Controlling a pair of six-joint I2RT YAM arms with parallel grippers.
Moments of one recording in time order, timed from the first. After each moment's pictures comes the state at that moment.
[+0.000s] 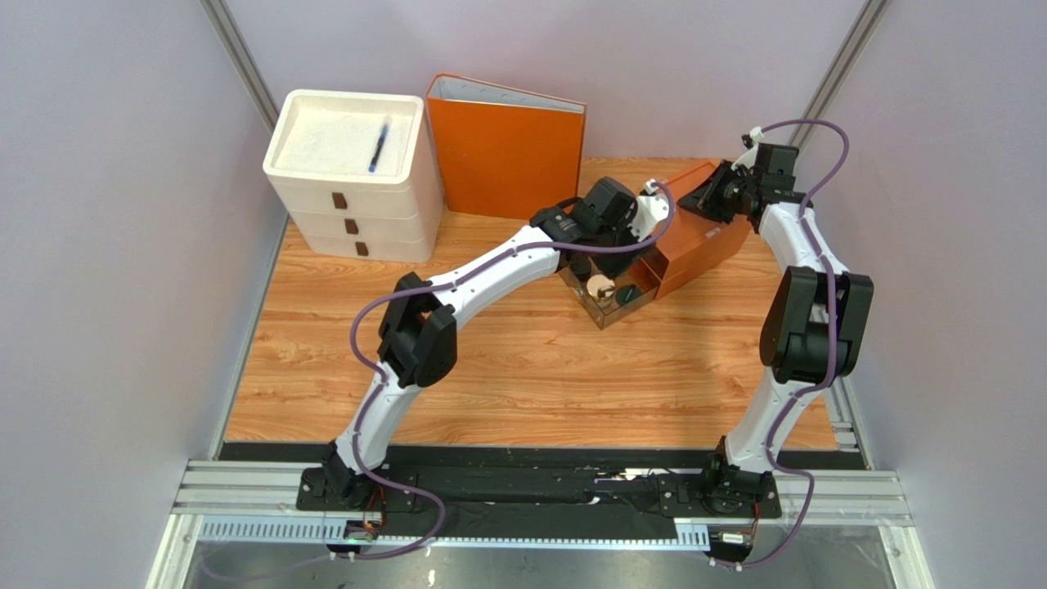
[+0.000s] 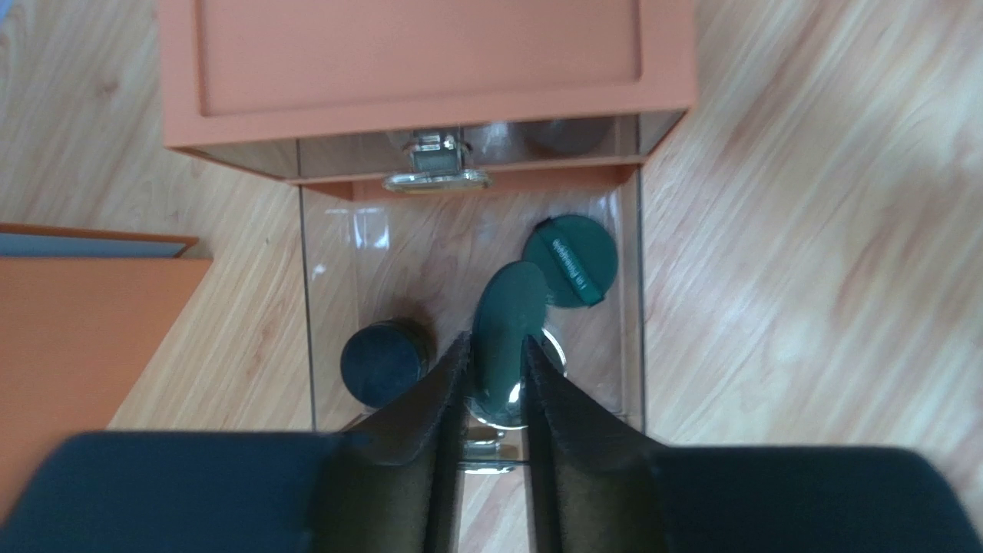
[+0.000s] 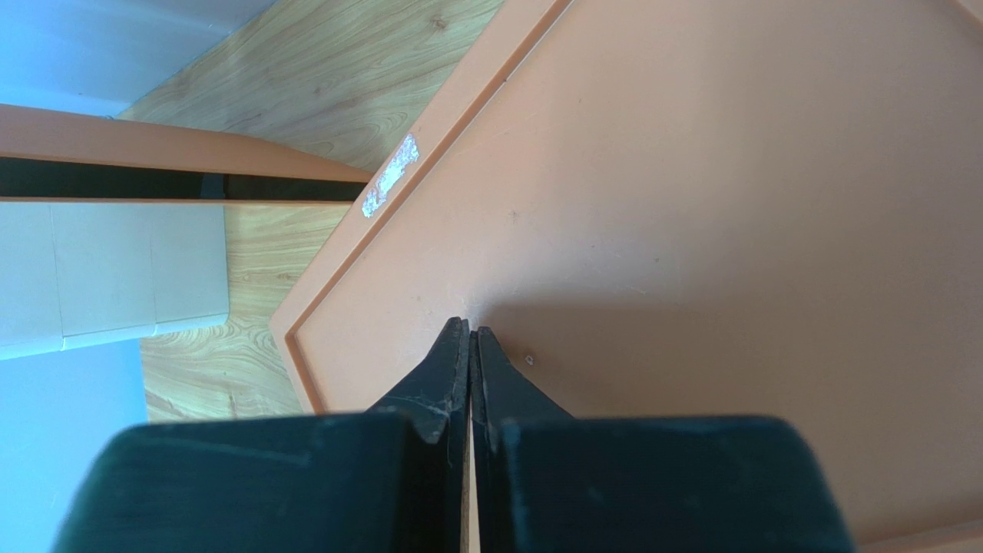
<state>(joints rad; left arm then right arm) -0.88 2.25 2.15 -0.60 0.07 0.20 -0.15 1.92 1.52 -0.33 -0.50 0.45</state>
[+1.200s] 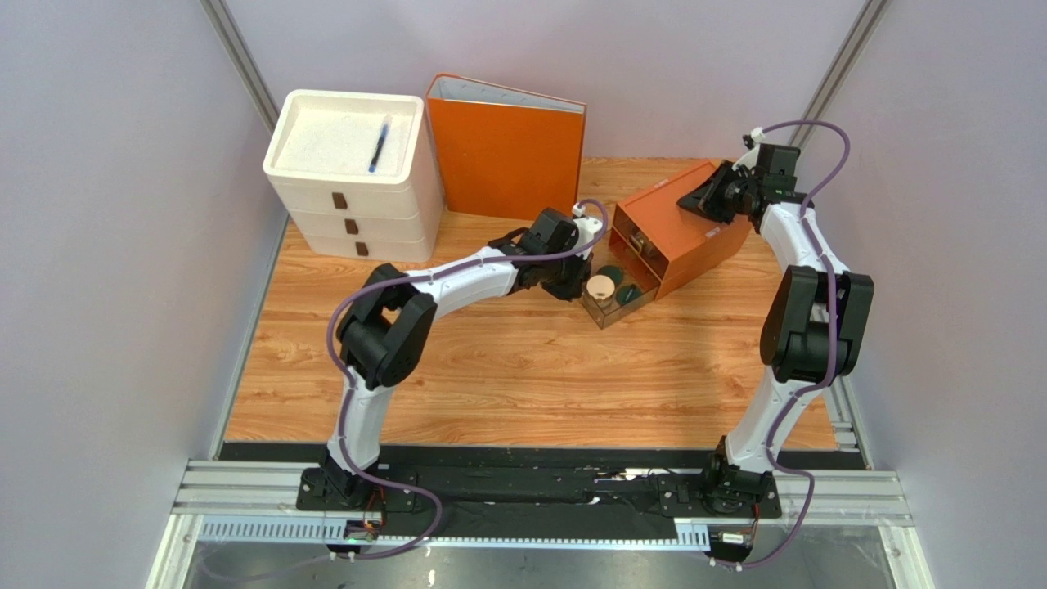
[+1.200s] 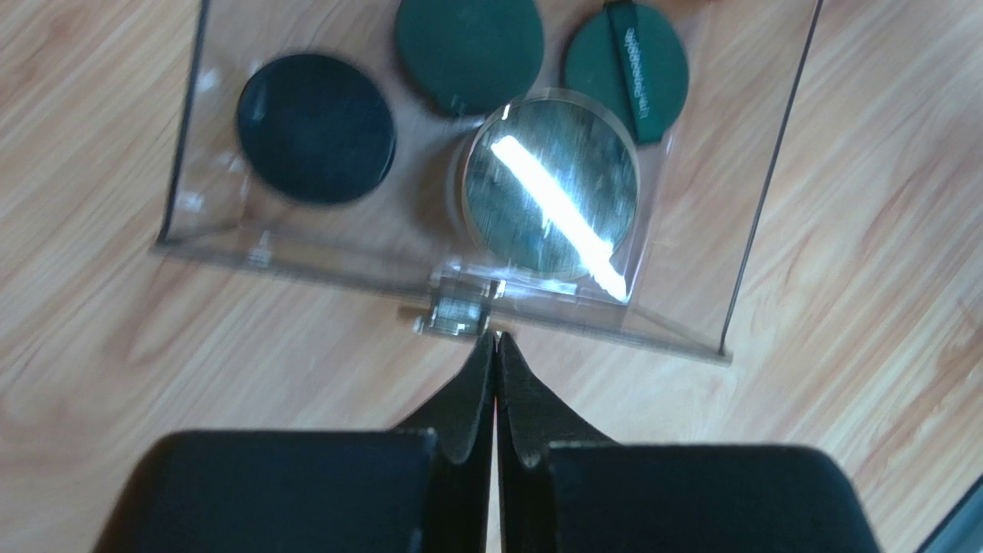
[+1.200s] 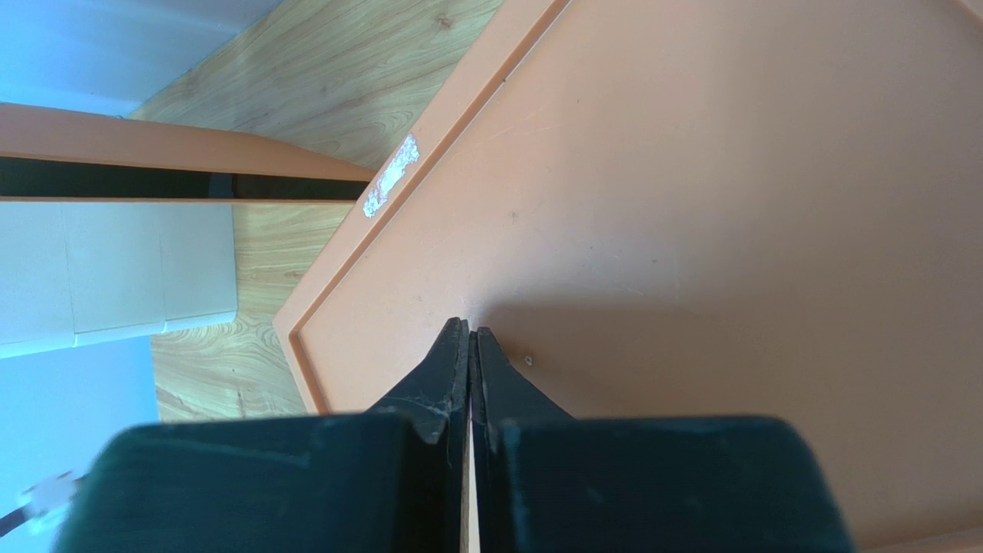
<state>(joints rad) -0.75 2.06 1.55 -0.27 0.20 -0.12 -0.16 1.93 1.53 -0.33 -0.52 0.45</state>
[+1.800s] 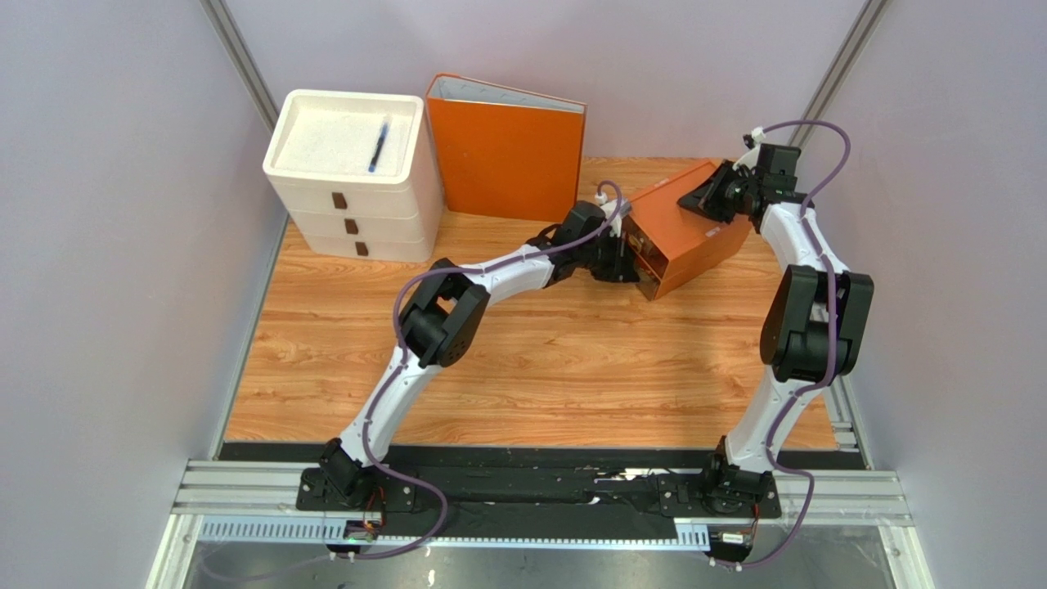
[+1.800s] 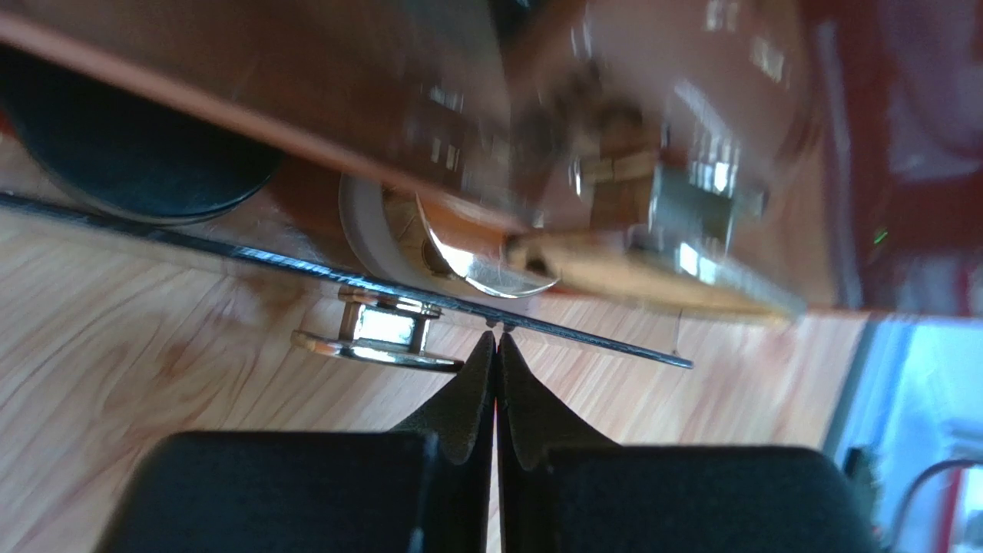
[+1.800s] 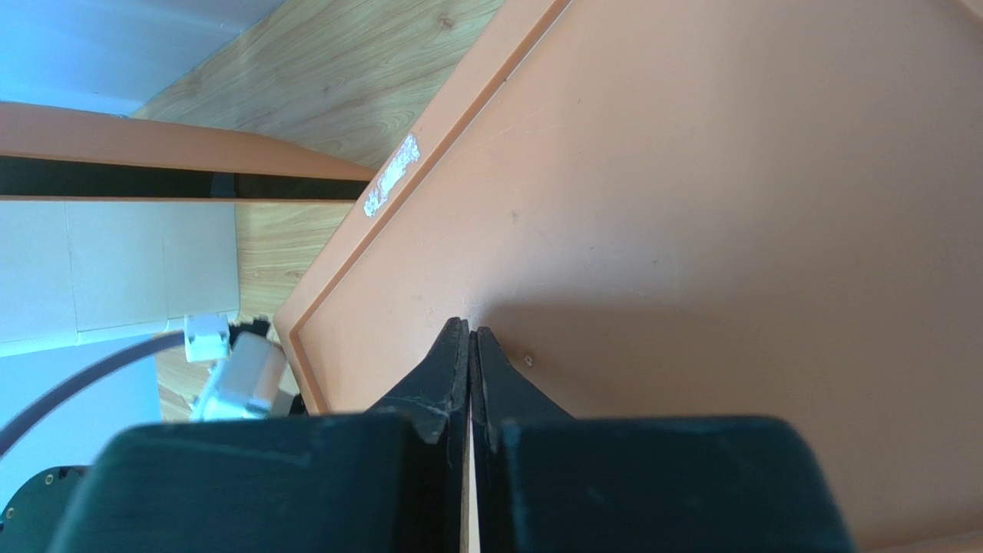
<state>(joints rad) -0.76 2.48 1.95 -0.02 0.44 -0.54 -0.16 1.93 1.53 -0.32 -0.53 0.45</state>
